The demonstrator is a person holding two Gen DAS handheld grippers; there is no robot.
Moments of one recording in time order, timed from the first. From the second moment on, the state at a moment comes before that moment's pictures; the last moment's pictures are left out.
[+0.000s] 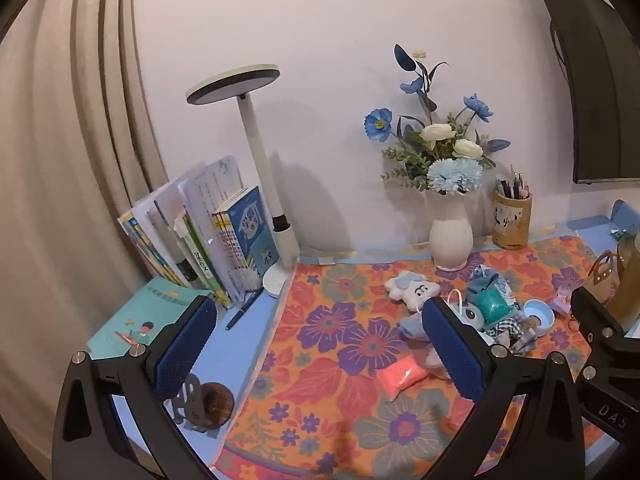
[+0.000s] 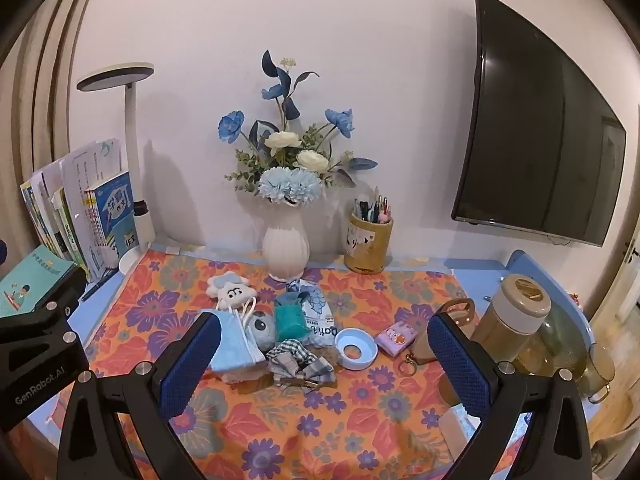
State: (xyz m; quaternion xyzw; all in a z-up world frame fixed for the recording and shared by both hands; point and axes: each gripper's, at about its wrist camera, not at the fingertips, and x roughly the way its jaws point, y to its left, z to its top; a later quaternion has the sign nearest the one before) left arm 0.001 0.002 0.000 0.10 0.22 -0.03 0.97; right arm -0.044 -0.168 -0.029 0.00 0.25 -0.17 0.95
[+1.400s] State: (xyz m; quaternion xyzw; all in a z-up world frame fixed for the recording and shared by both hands) left arm 0.037 -0.010 -0.210 0.10 0.50 -0.13 0.85; right arm -0.027 -0.181 -0.061 0.01 0.30 -0.17 0.94
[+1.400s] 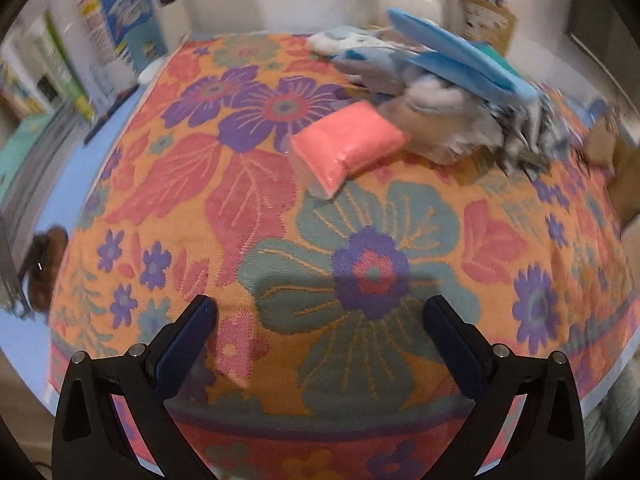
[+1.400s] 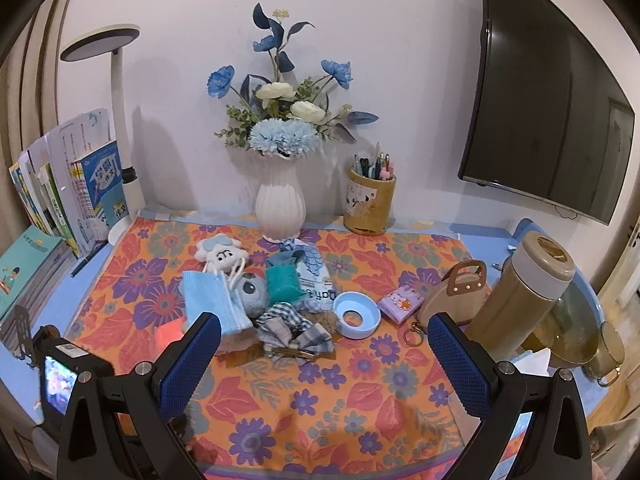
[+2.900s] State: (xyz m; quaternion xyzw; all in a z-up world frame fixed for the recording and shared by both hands) left arm 0.136 -0.031 -0.201 0.16 0.48 -0.29 0.81; right arm 0.086 -0.315 -0.203 0.13 0.48 -0.16 0.85
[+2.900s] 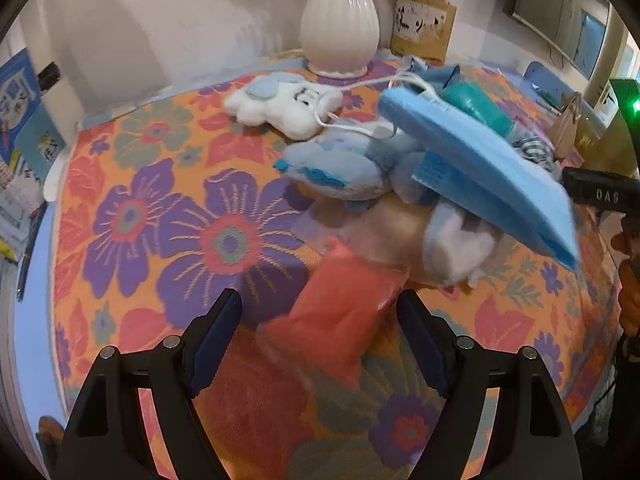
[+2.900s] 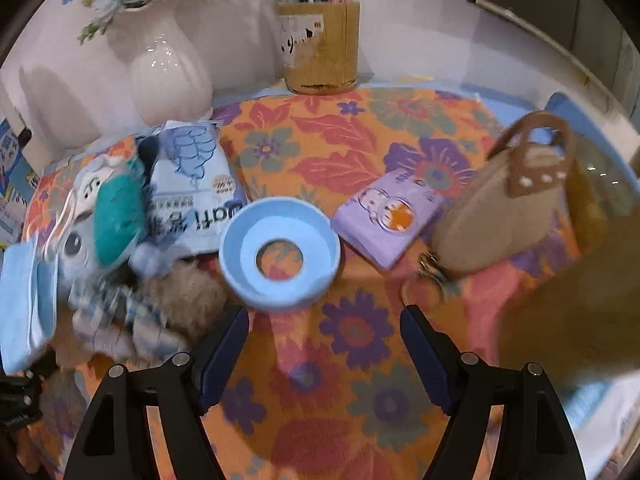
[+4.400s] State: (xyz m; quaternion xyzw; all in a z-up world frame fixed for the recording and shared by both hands) left arm 0.043 -0.043 -0.129 0.14 0.39 -0.34 0.85; right arm 0.033 -0.287 -0.217 0.12 0.46 -0.11 0.88
